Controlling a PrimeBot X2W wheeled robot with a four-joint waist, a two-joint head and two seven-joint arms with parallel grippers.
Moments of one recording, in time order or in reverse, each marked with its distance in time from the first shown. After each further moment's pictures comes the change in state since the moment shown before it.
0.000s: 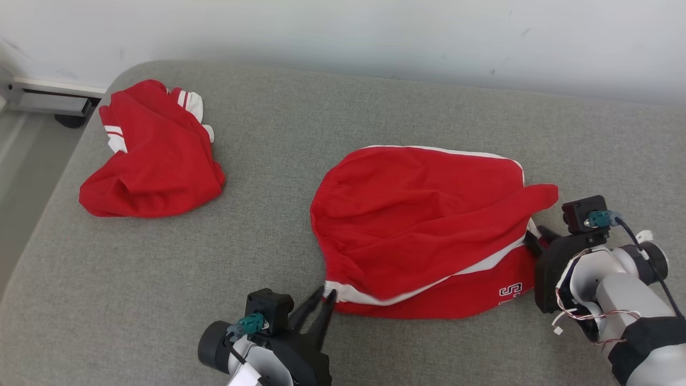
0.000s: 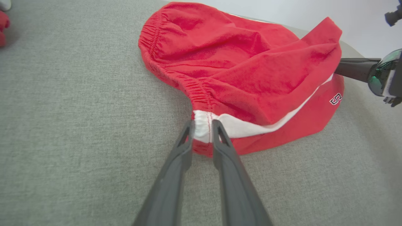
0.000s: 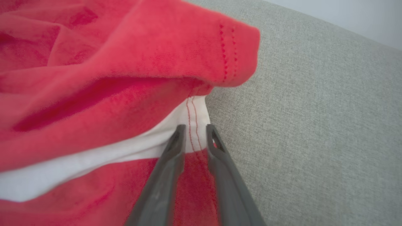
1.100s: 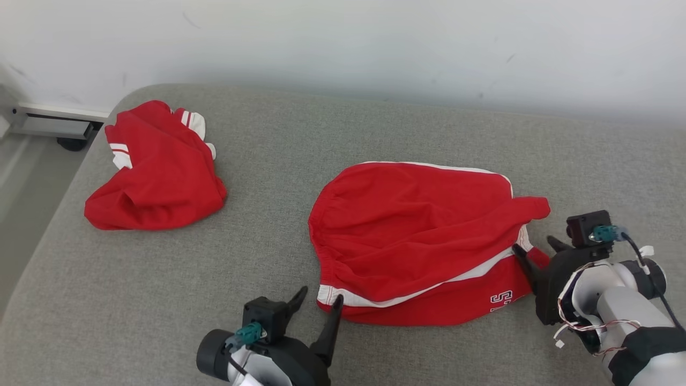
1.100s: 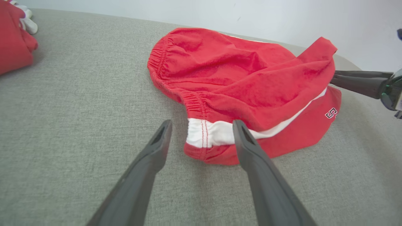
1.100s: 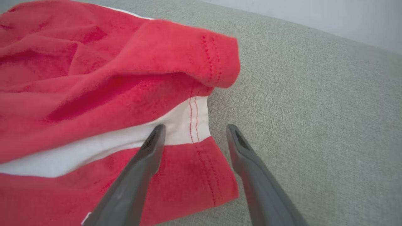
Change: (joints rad) left arm -0.014 -0.002 -0.038 0.073 -0.044 0.044 -0.104; right arm 0.012 0.009 0.007 0.067 0.061 0.026 -0.086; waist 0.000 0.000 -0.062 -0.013
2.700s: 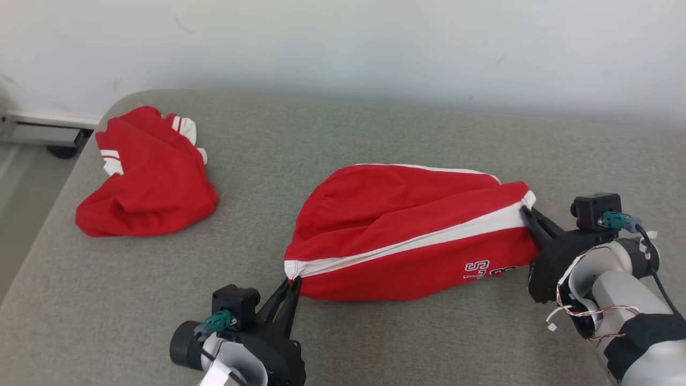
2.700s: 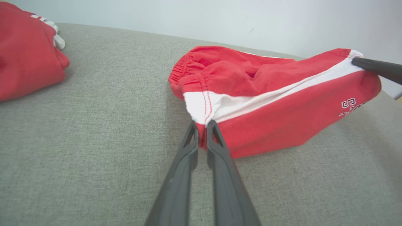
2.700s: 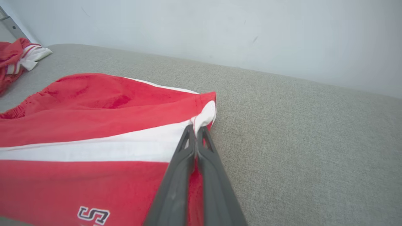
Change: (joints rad) left arm -0.069 0.077 -0.059 0.043 -0.123 0.030 -0.047; right arm -0.035 0.007 0.026 -0.030 0.063 0.004 -0.126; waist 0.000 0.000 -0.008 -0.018
